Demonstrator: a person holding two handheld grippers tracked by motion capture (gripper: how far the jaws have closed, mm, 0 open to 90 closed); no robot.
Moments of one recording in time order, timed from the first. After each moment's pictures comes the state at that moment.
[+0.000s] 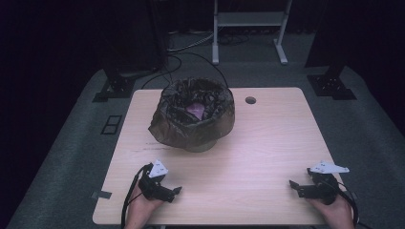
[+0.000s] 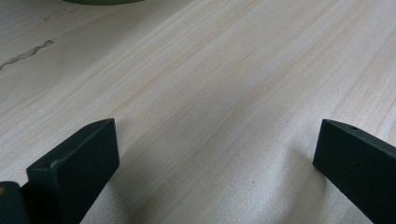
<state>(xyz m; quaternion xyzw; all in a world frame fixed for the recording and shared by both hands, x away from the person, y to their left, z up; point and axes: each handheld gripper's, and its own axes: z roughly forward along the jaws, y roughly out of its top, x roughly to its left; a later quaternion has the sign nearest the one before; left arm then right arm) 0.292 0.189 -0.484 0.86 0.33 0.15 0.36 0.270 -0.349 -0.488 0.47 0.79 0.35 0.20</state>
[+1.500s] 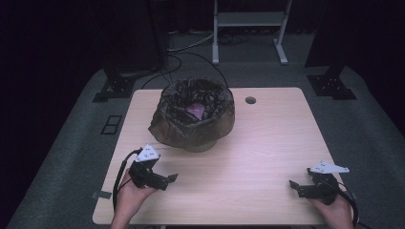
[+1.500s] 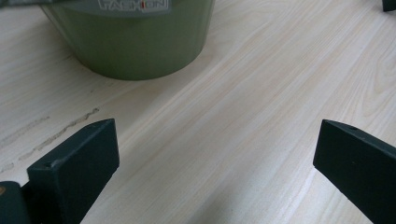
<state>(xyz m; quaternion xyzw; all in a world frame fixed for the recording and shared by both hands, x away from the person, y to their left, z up) 0.300 0.198 -0.412 0.84 0.33 0.13 0.40 0.270 -0.349 -0.488 0.47 0.79 0.34 0.20</state>
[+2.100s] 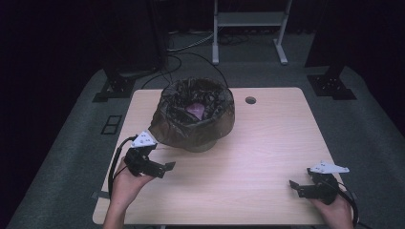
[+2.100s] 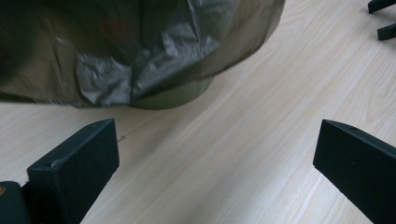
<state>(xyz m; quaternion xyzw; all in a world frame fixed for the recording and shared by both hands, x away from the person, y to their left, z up) 0.315 0.201 -0.373 0.84 0.34 0.14 0.40 0.270 -0.349 -0.488 0.47 0.79 0.34 0.20</state>
